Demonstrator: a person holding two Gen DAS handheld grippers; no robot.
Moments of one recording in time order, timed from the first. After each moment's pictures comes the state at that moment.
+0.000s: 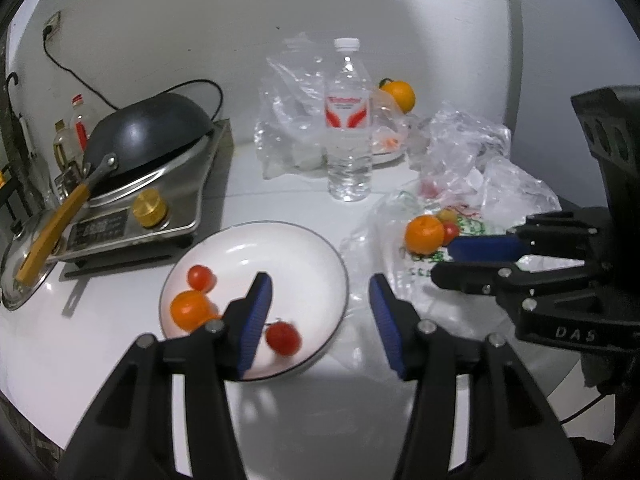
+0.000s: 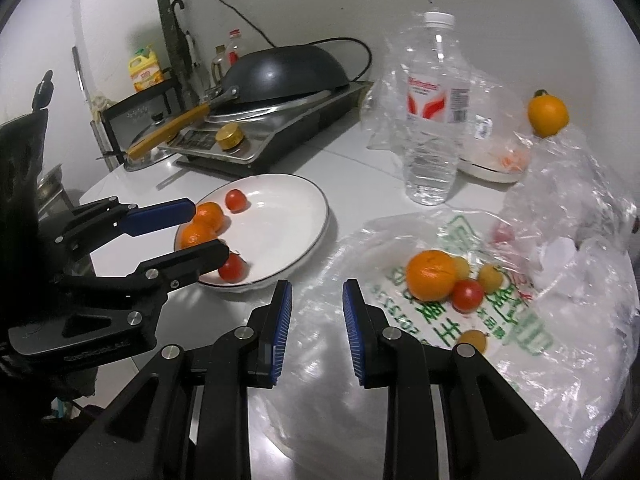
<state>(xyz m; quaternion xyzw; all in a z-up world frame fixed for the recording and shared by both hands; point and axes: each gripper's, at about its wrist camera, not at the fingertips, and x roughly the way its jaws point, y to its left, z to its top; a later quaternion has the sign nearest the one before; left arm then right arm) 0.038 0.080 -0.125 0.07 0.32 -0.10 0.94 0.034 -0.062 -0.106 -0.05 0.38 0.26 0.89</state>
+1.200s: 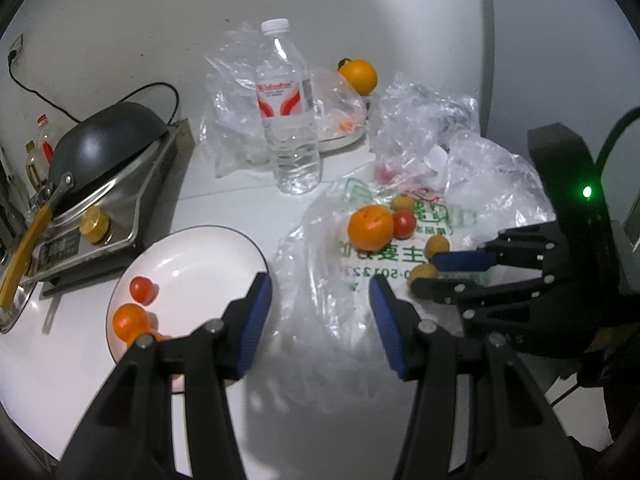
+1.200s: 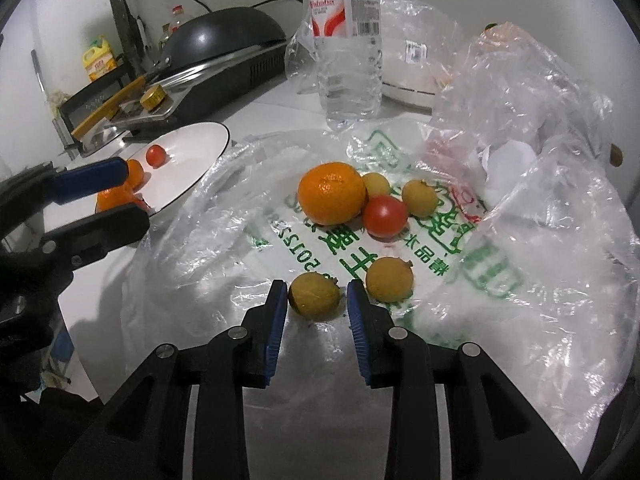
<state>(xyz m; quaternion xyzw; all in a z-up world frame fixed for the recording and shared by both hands) 0.046 0.024 -0.139 0.10 0.34 -0.13 0.93 0.056 -0.117 -0.168 -0.05 0.43 0.21 0.87</state>
